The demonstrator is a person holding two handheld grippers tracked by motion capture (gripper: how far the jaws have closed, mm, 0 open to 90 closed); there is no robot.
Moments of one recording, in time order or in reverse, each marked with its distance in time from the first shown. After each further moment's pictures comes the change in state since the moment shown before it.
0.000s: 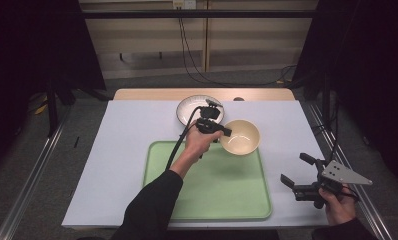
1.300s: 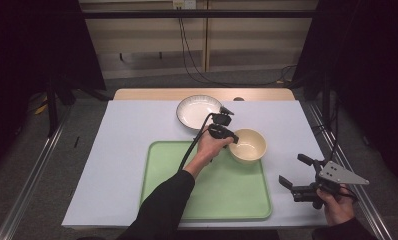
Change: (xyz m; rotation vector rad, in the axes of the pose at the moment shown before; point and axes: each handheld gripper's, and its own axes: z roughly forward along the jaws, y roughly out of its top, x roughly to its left) left arm 0.000 -0.005 0.051 0.088 0.054 -0.016; right arm 0.002 -0.002 0.003 0.021 0.012 -0.012
